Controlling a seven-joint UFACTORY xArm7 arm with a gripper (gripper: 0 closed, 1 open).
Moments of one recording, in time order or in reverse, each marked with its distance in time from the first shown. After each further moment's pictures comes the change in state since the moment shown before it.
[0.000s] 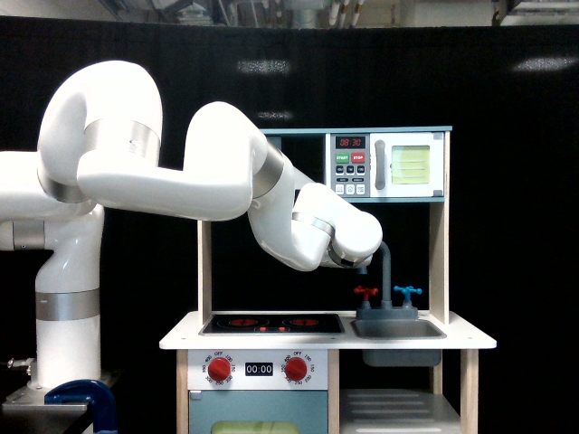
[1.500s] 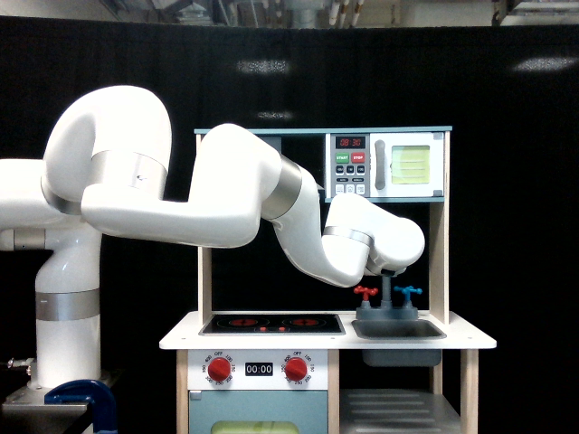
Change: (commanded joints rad) arm 0.025 -0.104 -0.053 0.213 -0.197 0.153 0.115
